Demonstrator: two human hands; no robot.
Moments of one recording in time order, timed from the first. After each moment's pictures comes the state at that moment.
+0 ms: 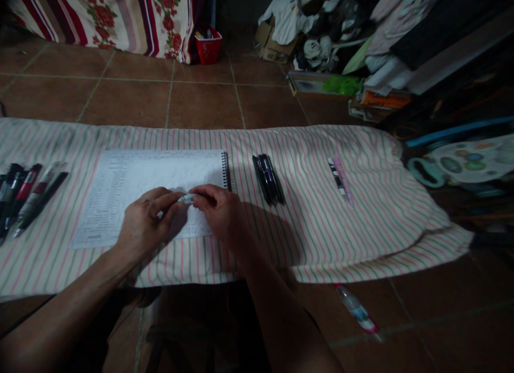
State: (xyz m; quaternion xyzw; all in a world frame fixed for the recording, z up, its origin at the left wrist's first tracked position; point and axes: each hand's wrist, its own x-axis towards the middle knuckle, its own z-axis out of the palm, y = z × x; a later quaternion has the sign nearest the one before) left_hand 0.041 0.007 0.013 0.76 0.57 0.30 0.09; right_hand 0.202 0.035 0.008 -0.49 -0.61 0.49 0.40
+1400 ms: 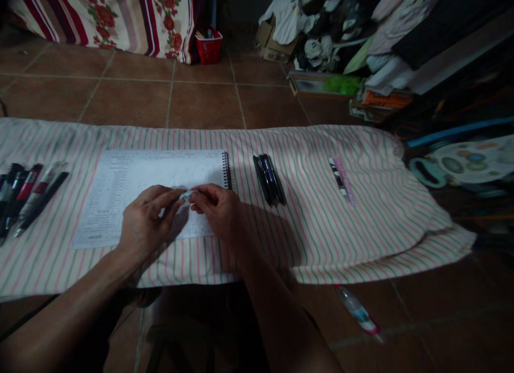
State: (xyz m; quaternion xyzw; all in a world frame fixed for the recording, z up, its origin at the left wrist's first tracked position) left_hand 0.045 0.007 0.013 0.76 0.56 0.33 0.00; right_hand 0.195 0.037 0.010 -0.49 -0.50 0.58 0.41
